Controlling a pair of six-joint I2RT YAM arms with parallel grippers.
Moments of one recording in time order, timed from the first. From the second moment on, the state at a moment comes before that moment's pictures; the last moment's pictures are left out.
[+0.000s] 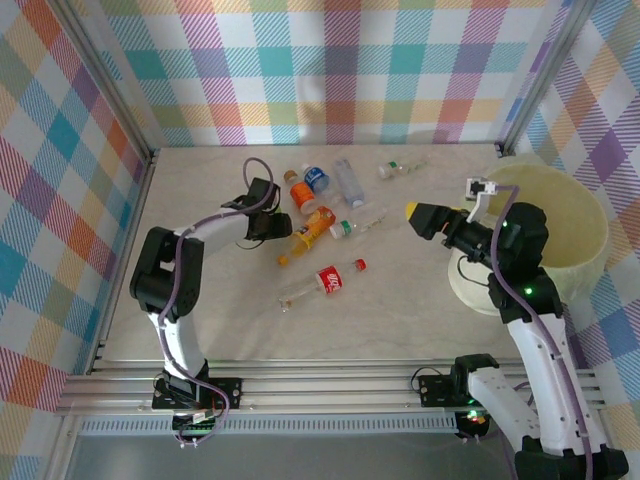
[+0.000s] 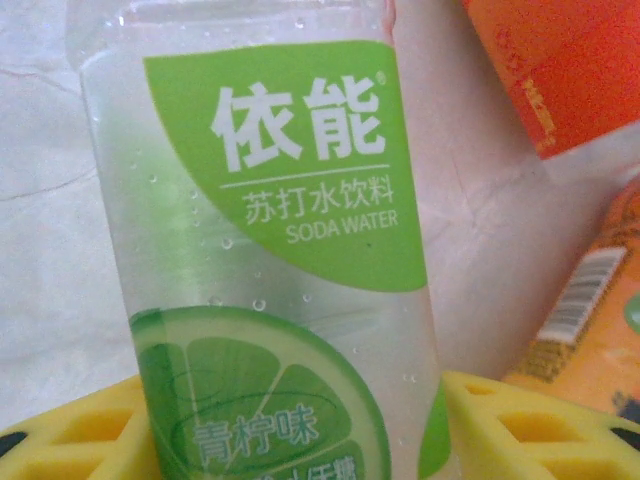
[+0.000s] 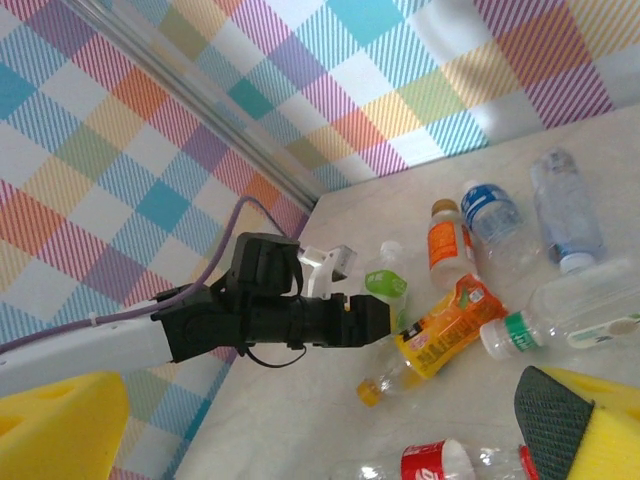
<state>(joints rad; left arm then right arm) -0.35 1.85 1.22 -0.39 -0.02 -0.44 0.13 0.79 0.94 -0.35 -0.64 0.63</state>
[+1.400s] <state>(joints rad) -0.90 1.30 1.21 -0.38 0.01 -0.19 0.48 1.05 1.03 -0.21 -0.59 0.59</state>
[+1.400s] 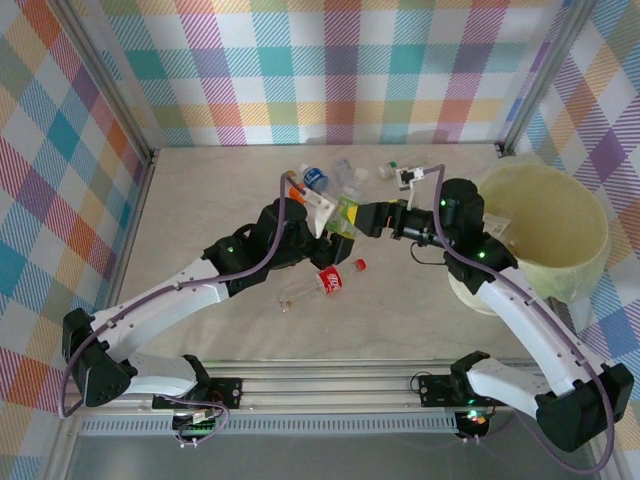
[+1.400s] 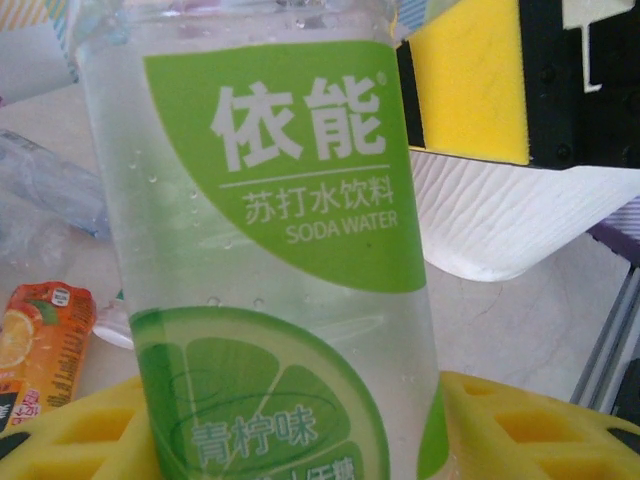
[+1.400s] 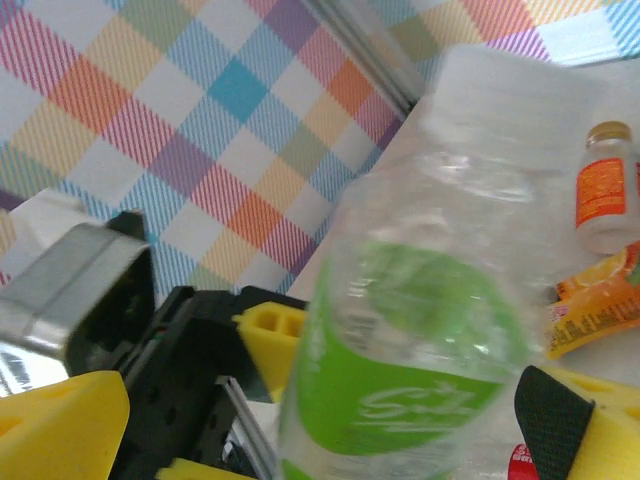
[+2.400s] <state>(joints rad) -0.93 1.32 1.20 -0.31 0.03 -0.18 0.49 1.20 1.08 -0.23 -0.51 0.76</state>
